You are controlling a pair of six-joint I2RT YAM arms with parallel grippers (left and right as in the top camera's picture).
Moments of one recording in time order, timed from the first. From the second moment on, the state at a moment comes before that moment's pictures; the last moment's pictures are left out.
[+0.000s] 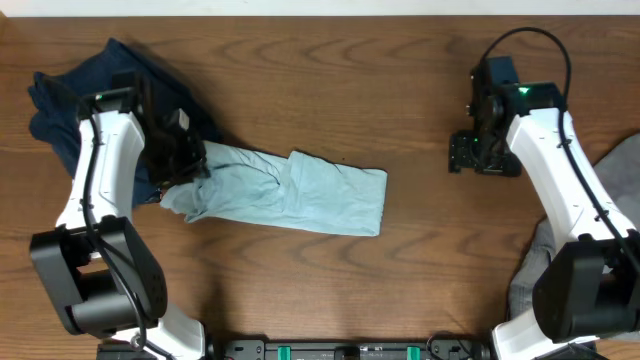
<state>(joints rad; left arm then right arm) 0.18 1.78 1.41 -1.21 0.35 -0.17 0.11 1.73 1.44 -1.21 0.09 0.24</state>
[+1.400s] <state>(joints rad) -0.52 1.86 1.48 -0.86 0.38 -0.33 0.09 1.73 1.44 -1.21 -0.19 0.05</state>
